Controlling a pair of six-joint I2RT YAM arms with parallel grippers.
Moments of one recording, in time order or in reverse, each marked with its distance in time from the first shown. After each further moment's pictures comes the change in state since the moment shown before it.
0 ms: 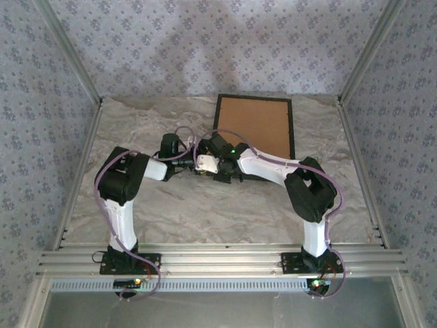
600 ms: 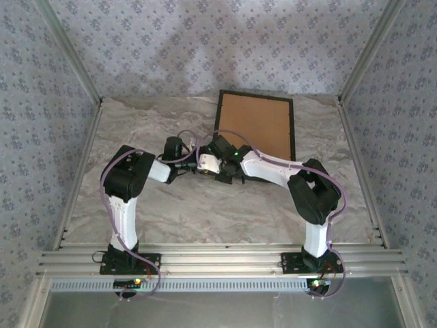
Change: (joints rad) left arm -0.023 0.058 -0.002 0.074 -0.032 -0.090; right arm -0.003 -0.038 -0.072 0.066 0.024 0.051
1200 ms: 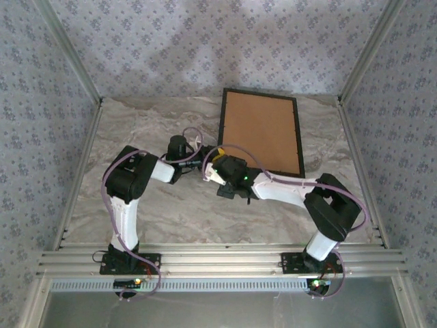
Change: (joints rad) left arm -0.045 -0.001 0.021 0.096 -0.002 -0.024; right arm 0.100 -0.211 -0.344 0.298 0.307 0.073
